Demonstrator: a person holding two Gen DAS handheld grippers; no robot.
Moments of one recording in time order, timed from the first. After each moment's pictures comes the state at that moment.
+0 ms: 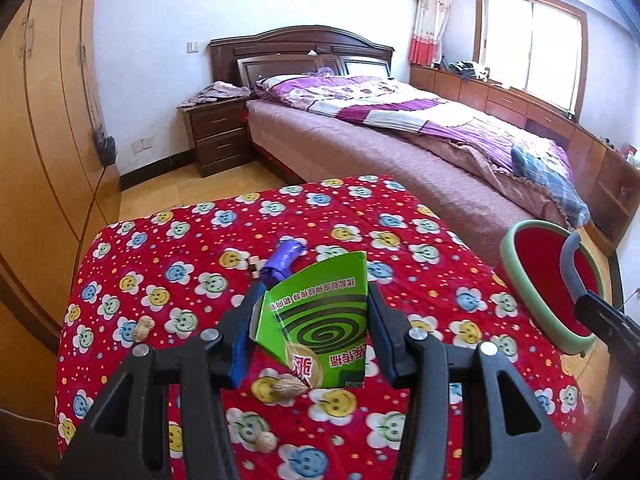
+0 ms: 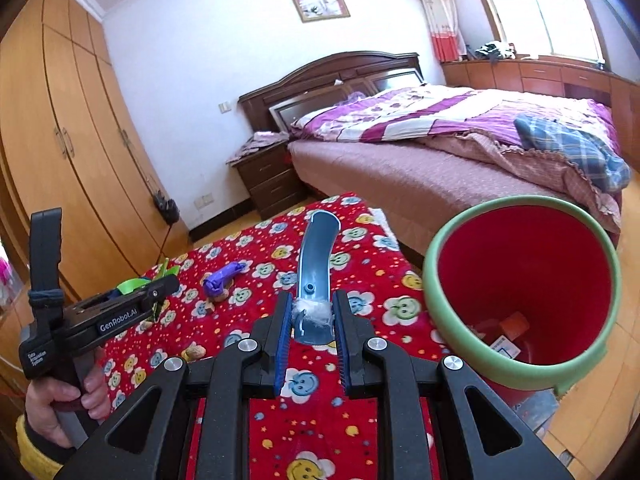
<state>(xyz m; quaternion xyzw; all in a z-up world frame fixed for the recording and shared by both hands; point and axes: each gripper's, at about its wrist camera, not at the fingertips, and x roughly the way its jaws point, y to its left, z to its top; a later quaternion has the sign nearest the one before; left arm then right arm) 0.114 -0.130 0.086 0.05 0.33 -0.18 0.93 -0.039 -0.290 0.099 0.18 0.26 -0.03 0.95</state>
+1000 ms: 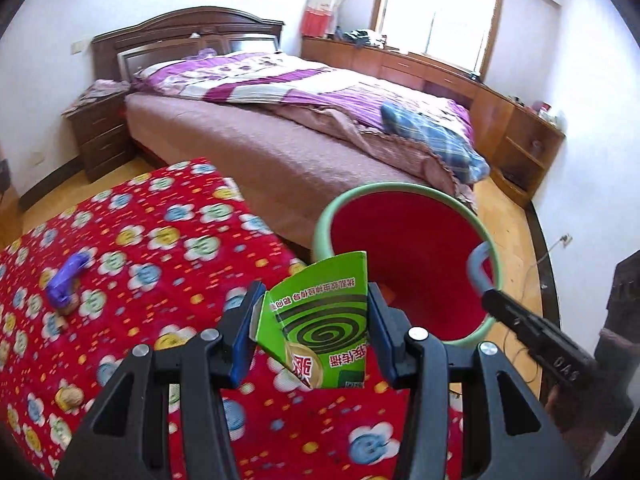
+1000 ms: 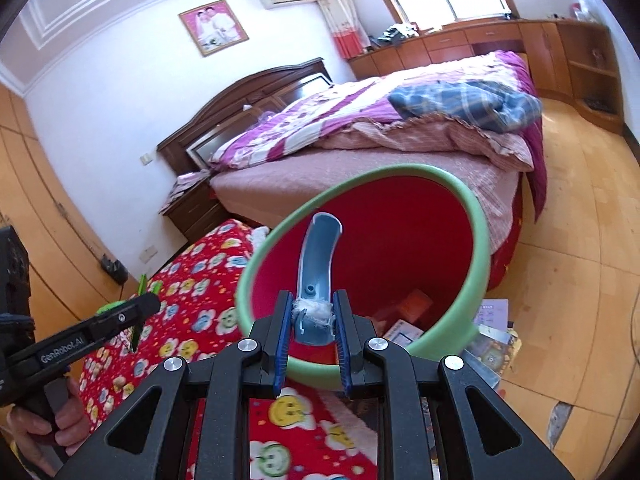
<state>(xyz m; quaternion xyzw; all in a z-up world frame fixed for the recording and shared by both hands) 0.070 -0.302 0.077 0.07 0.36 -0.36 0.85 -0.106 -0.423 0.057 0.28 0.25 -0.16 0.91</state>
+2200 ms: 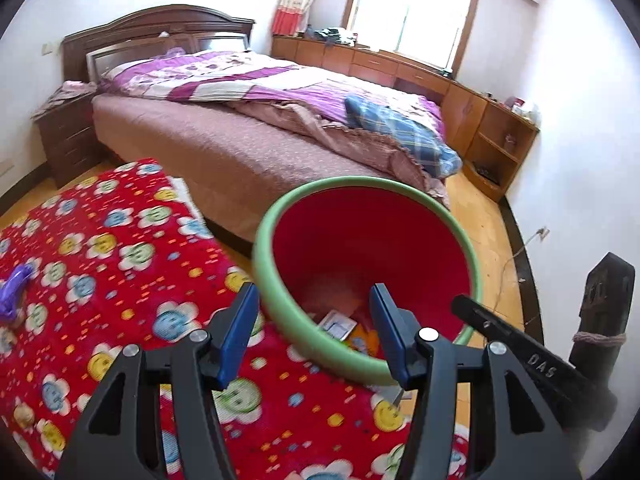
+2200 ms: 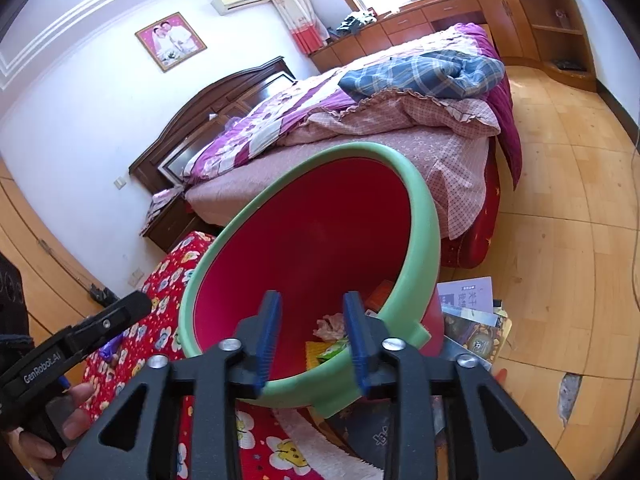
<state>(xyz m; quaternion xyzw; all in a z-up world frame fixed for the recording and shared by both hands) 0.070 -0.332 0.056 0.06 0.36 -0.41 0.84 -0.116 -0.454 0.032 0.33 0.24 -0.19 0.89</state>
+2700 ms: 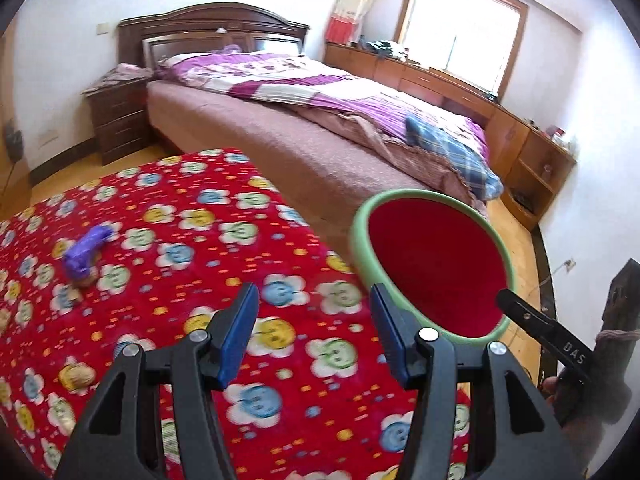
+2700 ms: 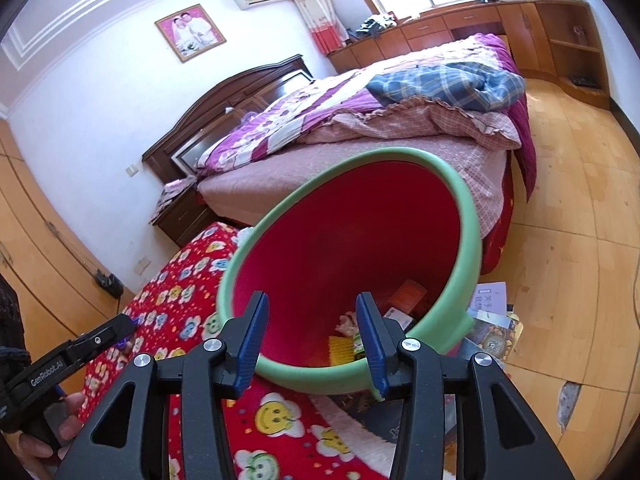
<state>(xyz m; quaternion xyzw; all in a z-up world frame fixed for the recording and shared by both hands) 0.084 -0.250 0.067 0.02 0.37 -0.33 0.87 -0.102 -0.420 0.054 0.30 0.25 -0.17 0.90</state>
